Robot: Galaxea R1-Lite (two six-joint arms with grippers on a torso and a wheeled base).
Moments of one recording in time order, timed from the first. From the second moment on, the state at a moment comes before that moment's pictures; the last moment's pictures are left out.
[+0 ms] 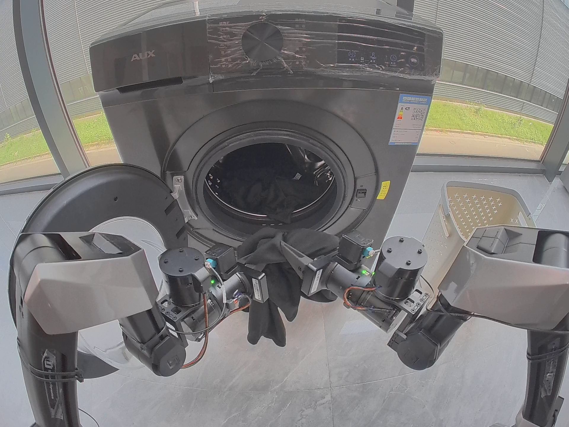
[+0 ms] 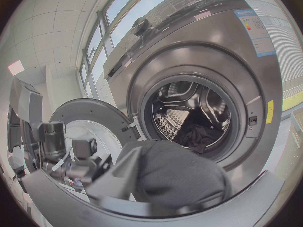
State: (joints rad) left arm -0.53 2.28 -0.68 -1.55 -0.03 -0.10; right arm 0.69 2.29 -0.85 -1.52 0.01 0.17
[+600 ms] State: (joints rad) left arm -0.51 2.06 -0.56 -1.55 -0.01 -0.16; right arm 0.57 2.02 -0.24 -1.52 0.09 0.10
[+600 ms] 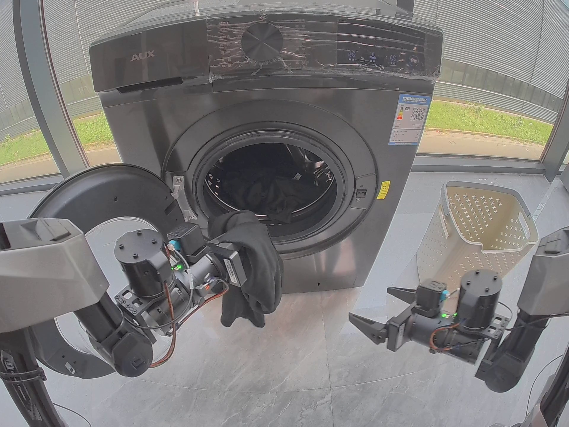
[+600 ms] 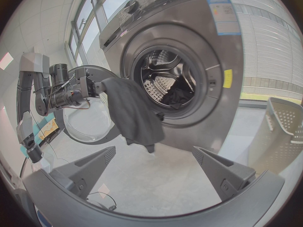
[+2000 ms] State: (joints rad) left arm -0.63 2.05 -0.43 -1.55 0.15 -0.13; right arm 0.47 1.88 -0.10 -1.51 0.11 0.10
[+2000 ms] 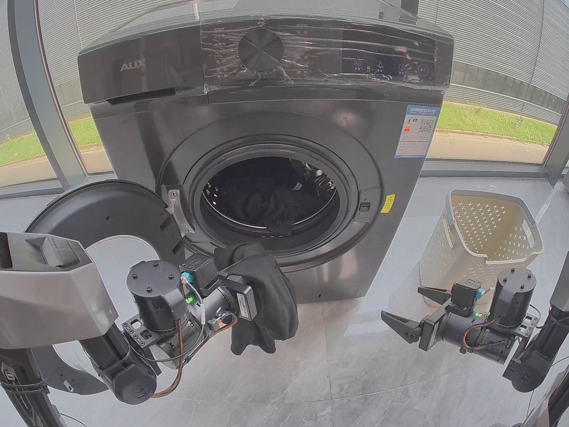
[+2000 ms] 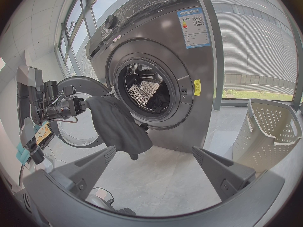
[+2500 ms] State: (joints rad) left arm -0.64 2.07 -0.44 -1.55 0.16 -0.13; right arm 0.47 1.88 -0.10 -1.51 0.11 0.10
